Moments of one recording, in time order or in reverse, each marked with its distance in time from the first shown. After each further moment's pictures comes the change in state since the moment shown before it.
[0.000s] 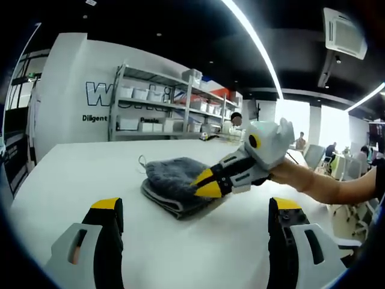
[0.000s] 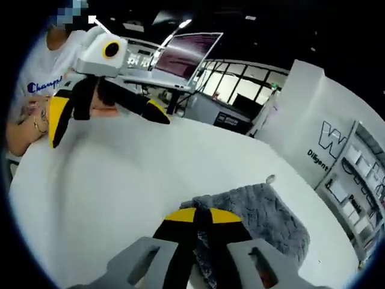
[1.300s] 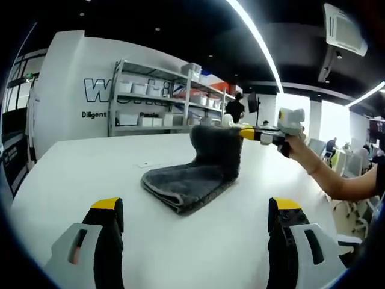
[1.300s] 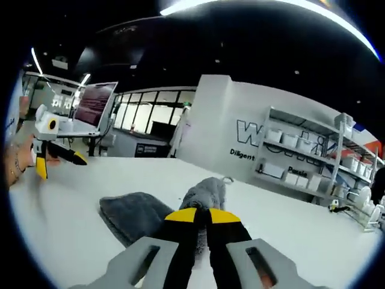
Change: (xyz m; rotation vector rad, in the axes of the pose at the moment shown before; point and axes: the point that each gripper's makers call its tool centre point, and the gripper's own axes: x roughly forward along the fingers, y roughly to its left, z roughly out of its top) left arm 0.003 -0.001 -0.008 0.013 0.045 0.001; right arm -0.169 -0.130 -0.043 0.275 -0.170 -0.543
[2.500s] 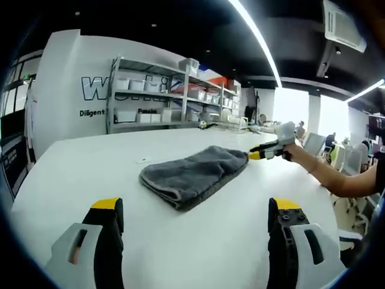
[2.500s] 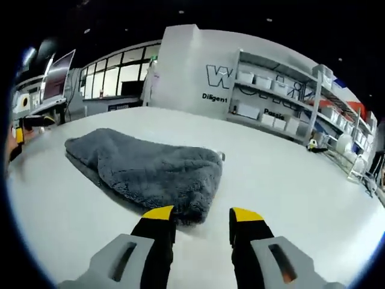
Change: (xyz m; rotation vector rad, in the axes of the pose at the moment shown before) left arm 0.004 0.000 -0.008 0.018 0.035 -0.007; right arm -0.059 -0.067 -0.126 0.110 0.376 -0.132
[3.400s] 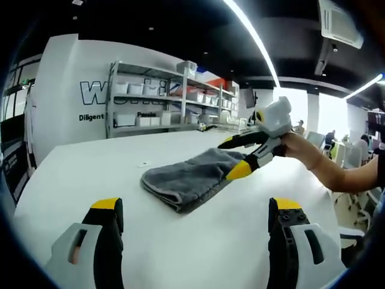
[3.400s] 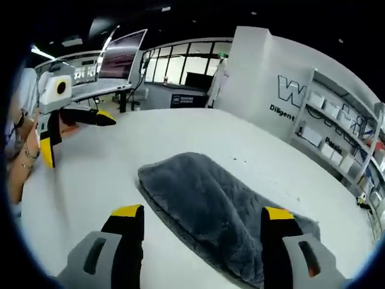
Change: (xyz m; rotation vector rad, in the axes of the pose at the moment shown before) left arm -0.006 -0.004 0.003 0.026 -0.016 0.001; right arm 0.047 0.218 0.088 -0.275 0.005 0.397
